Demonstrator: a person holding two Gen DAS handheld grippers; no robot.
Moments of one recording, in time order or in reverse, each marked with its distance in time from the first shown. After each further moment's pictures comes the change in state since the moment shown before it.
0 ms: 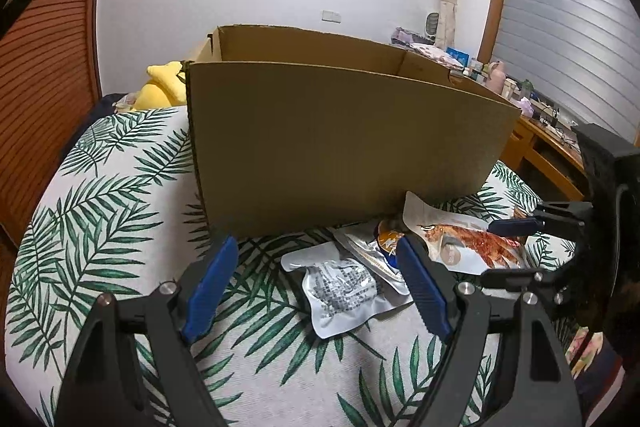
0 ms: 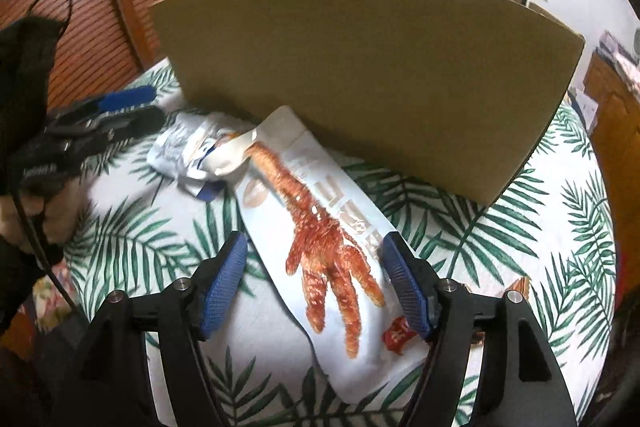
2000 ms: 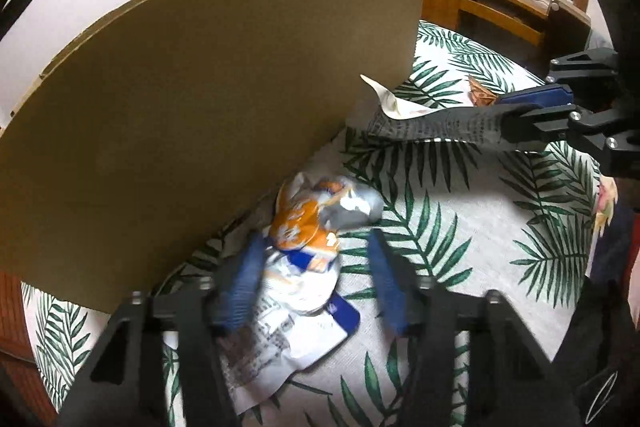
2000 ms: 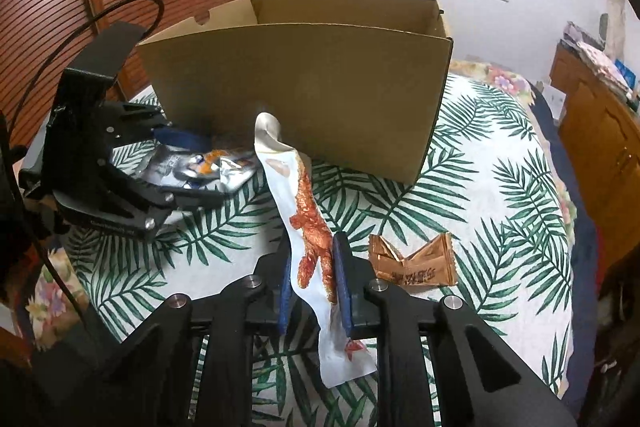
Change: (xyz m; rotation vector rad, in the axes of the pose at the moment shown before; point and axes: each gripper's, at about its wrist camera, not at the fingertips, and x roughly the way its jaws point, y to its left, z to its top) left arm 0.054 -0.075 0.012 0.480 0.352 -0.122; right arm -0.049 -0.025 -0.017 0.111 -0.074 -0.056
